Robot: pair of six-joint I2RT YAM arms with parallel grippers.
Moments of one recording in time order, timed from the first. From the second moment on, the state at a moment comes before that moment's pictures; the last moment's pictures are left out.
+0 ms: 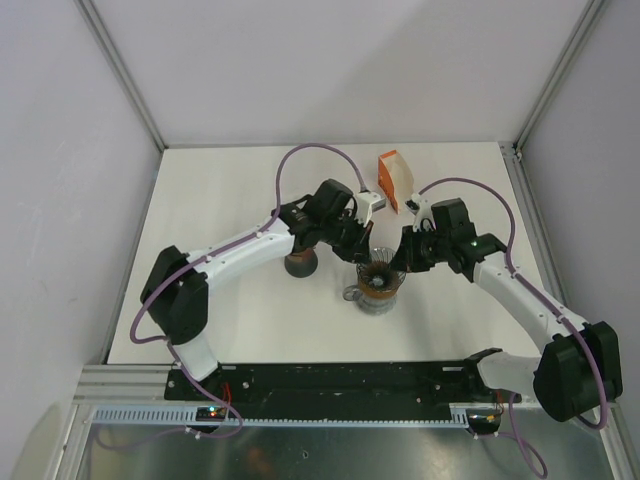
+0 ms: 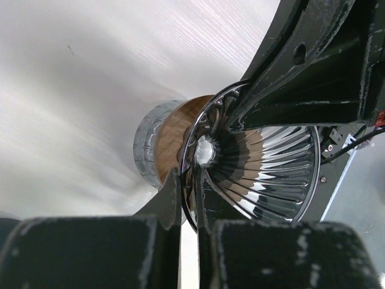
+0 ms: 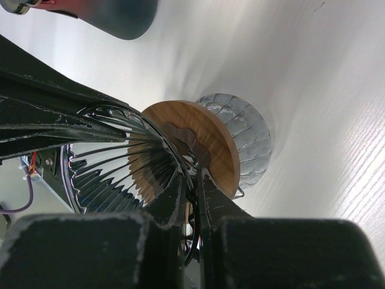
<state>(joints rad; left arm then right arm) -0.81 1.72 1.38 -0.47 0.43 -0.15 0.37 1.23 0.87 -0.50 -0.45 0.29</state>
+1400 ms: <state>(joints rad) -0.82 1.76 1.44 -0.52 0.39 -0.01 0.38 1.21 0.86 -0.47 -0.42 0.28</state>
